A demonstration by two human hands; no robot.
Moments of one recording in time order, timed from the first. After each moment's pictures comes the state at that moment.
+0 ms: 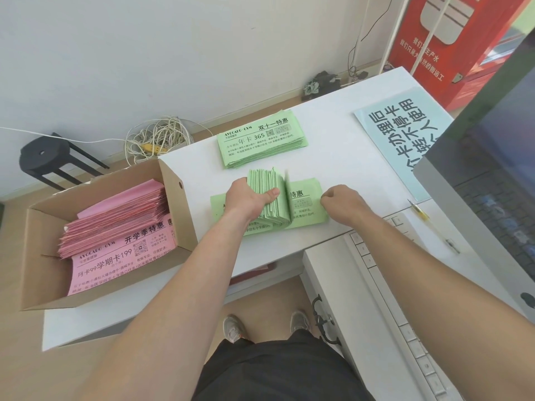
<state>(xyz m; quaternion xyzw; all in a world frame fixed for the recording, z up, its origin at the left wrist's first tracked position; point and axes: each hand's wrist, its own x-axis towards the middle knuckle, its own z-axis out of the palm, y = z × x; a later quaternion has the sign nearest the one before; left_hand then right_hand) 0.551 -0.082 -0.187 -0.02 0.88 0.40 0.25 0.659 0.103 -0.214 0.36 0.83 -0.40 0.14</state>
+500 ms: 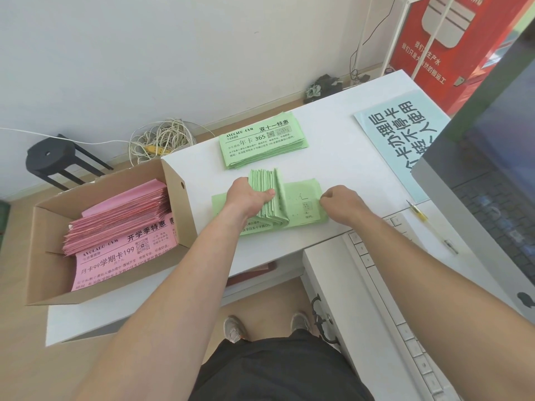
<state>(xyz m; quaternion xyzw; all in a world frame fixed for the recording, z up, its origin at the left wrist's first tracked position) 0.547 -0.082 -0.187 -0.02 0.87 0.41 0.29 0.661 0.103 -0.212 0.35 0.84 -0.40 0.15</state>
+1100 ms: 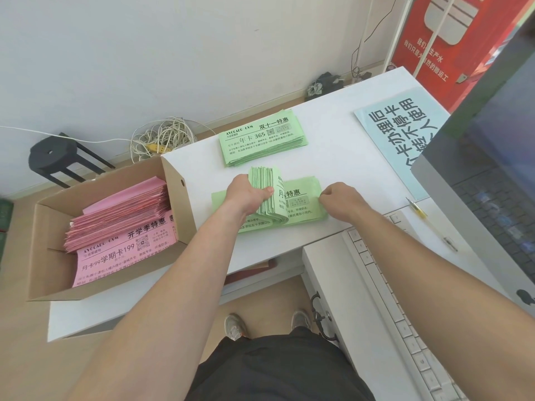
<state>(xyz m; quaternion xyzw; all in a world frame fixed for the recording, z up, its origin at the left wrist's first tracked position) 0.550 -0.082 -0.181 0.00 0.88 0.39 0.29 0.660 0.106 -0.214 0.34 0.84 -0.39 0.15</state>
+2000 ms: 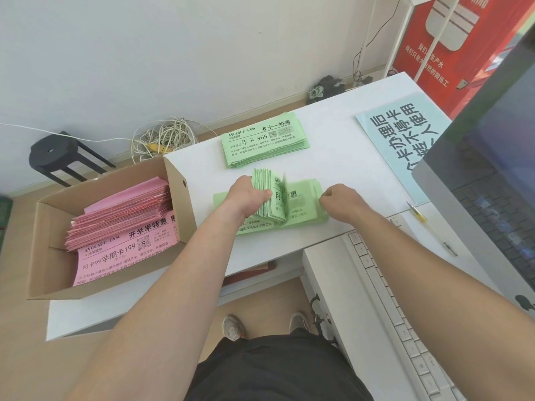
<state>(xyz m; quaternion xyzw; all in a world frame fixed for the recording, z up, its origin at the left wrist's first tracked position) 0.548 -0.086 -0.176 0.01 0.87 0.38 0.31 0.657 0.106 -0.211 0.32 0.85 -0.38 0.16</state>
